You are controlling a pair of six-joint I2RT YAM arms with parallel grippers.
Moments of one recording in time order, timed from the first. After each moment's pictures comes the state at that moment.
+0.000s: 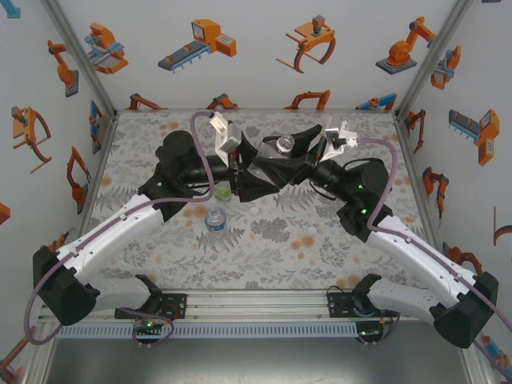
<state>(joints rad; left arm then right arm) -0.77 1.25 1.13 0.24 0.81 -0.18 0.73 1.05 0.95 0.61 -0.44 0.36</state>
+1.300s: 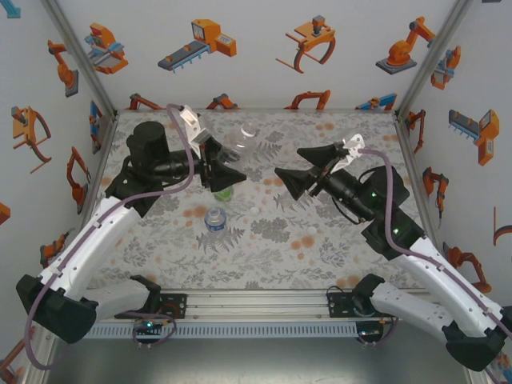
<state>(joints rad) -0.52 1.15 1.16 -0.16 0.84 -0.01 0.73 0.83 0.96 0.01 -0.13 0.13</state>
